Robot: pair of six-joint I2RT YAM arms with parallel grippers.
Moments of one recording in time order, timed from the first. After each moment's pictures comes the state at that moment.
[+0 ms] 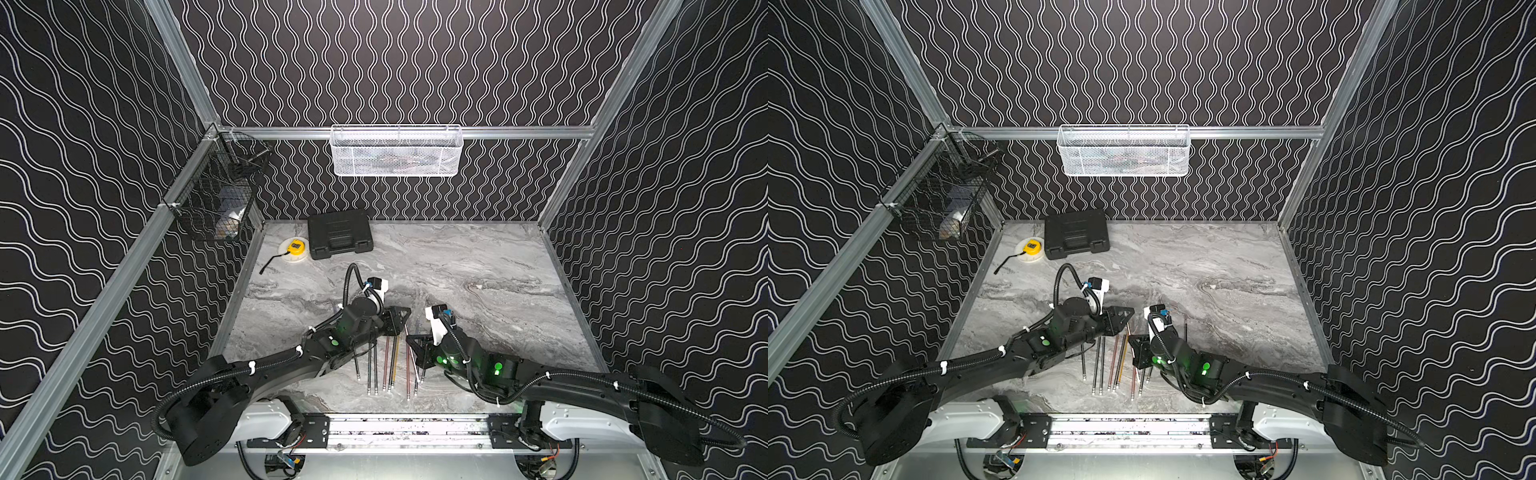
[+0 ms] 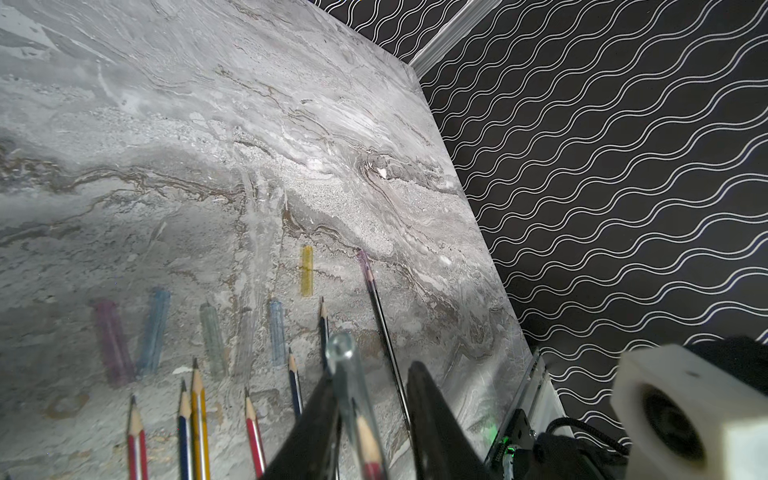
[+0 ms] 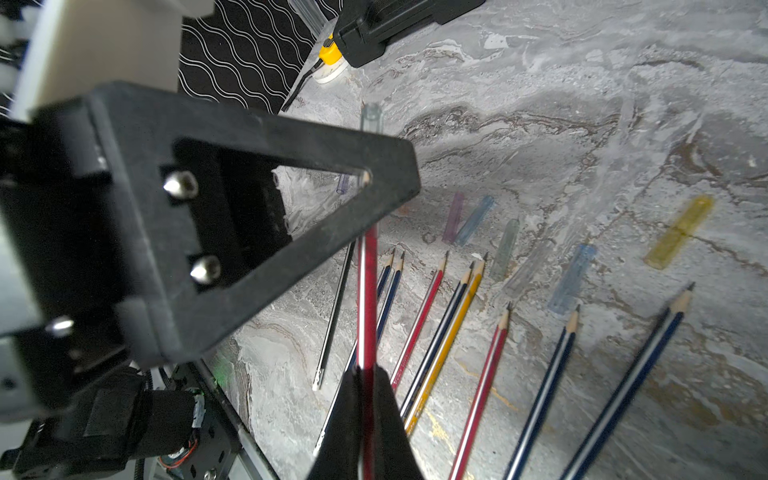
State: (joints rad) left arm -0.74 1.26 0.58 0.31 0.07 -0.82; right arm 1.13 1.13 0.51 0.14 0.25 0.79
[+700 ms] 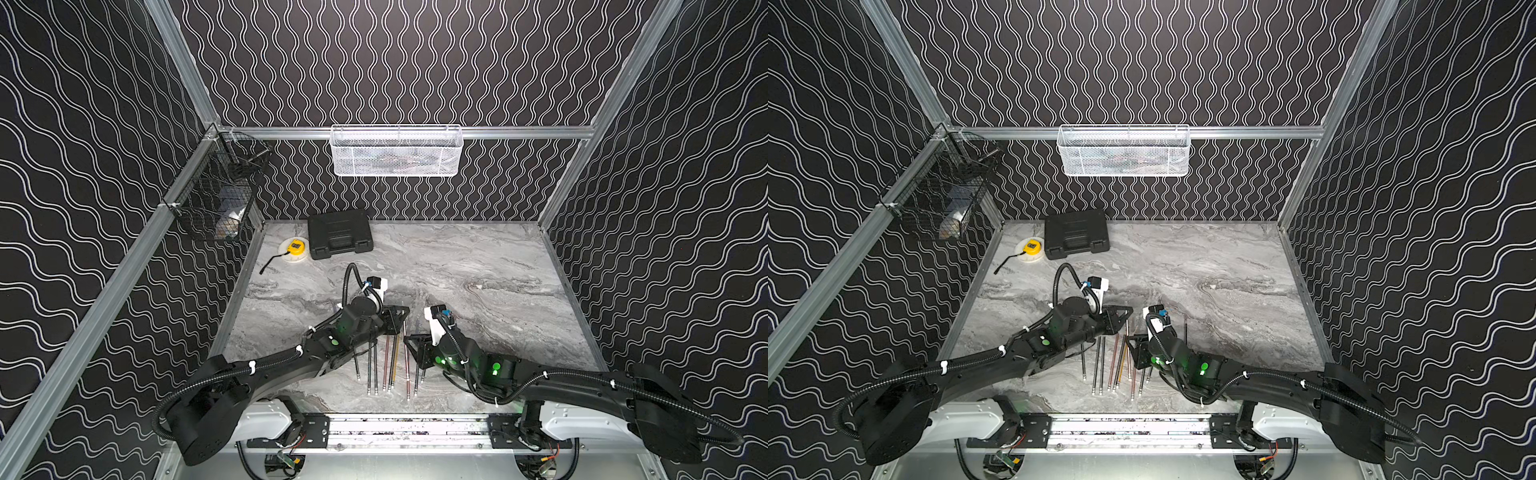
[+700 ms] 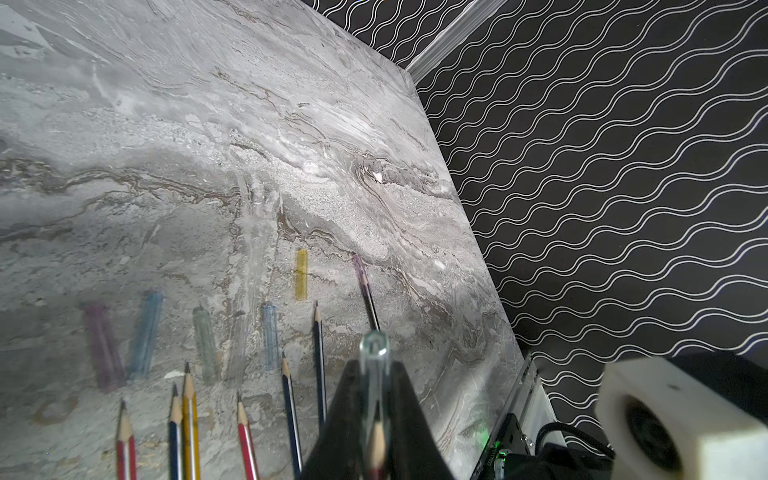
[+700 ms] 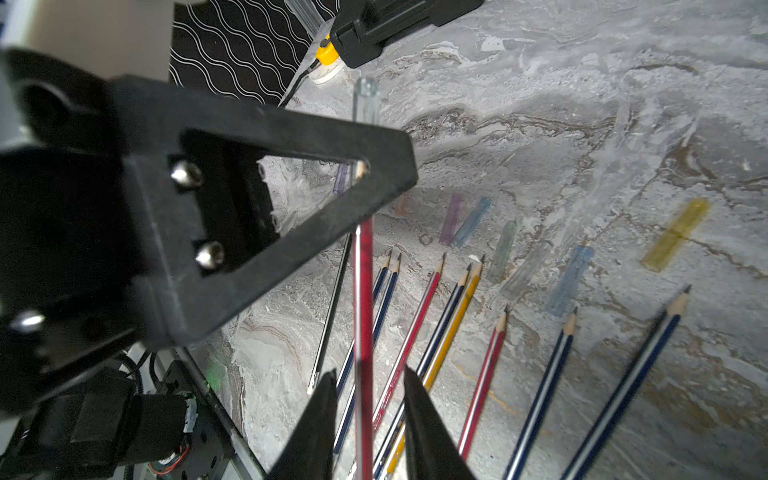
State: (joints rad) left arm -0.73 1.26 0.58 0.32 0.08 -0.84; right arm 1.14 1.16 0.52 0.15 0.27 0.79
